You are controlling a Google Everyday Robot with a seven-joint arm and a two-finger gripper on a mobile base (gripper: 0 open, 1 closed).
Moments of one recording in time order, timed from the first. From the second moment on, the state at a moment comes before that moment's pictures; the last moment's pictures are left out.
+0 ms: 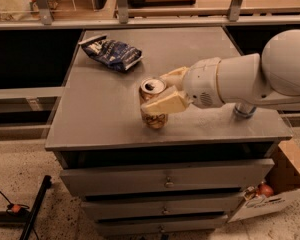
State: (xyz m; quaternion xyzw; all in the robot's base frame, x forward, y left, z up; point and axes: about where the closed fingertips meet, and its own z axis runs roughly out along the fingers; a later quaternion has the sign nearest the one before) arm 0.516 -0.026 0.902 -0.51 0.69 0.23 0.47
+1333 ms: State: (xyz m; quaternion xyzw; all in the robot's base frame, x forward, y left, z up) arm 0.646 -0.061 0.940 -0.43 0.72 0.19 0.52
